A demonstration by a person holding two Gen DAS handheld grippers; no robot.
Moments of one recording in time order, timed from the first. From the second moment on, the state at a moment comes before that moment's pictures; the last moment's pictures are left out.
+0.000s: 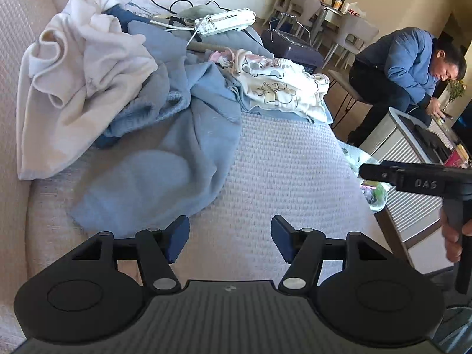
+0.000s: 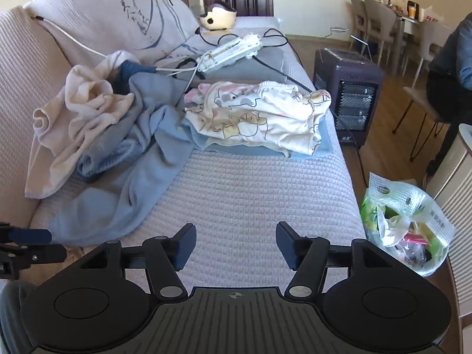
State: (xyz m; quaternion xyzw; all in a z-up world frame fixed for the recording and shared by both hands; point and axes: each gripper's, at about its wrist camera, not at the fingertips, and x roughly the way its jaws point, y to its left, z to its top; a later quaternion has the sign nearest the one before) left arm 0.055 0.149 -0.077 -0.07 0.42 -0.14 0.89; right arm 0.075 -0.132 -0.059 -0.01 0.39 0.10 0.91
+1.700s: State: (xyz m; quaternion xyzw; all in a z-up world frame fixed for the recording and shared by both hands) left arm 0.053 0.174 -0.101 -0.05 0.44 -0.11 0.89; right arm 0.096 -0.123 -0.104 0.00 0.49 0.08 0.87
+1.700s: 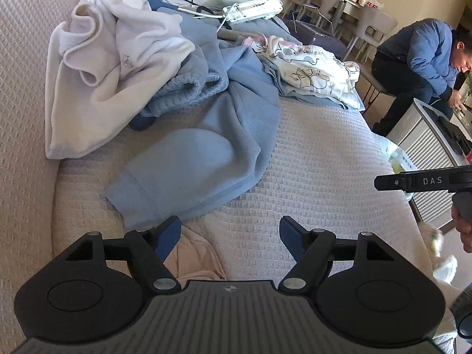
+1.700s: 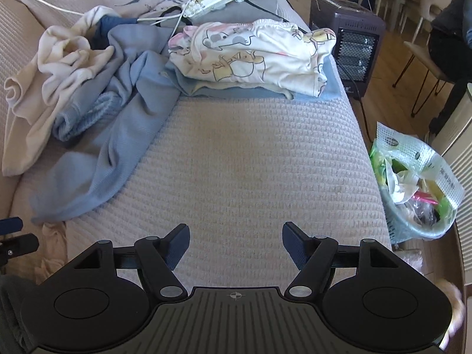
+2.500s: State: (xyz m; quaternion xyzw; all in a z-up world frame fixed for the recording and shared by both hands) left arm -0.002 0.158 -0.017 -0.06 0.40 -0.04 0.91; right arm 0.075 -0.111 0.004 0.02 0.46 0.17 0.87
